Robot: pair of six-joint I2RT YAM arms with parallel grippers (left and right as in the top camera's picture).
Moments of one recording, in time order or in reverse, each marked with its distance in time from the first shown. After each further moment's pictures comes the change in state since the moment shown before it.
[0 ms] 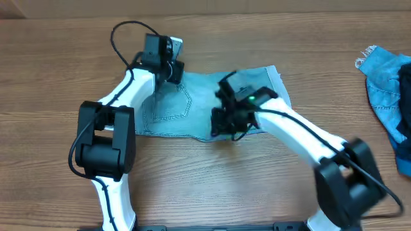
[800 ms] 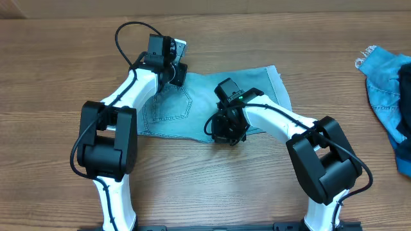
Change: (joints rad) left arm -0.018 0.000 0.005 -0.041 0.003 0.009; right arm -0.001 0.198 0.010 -0.068 0.003 0.100
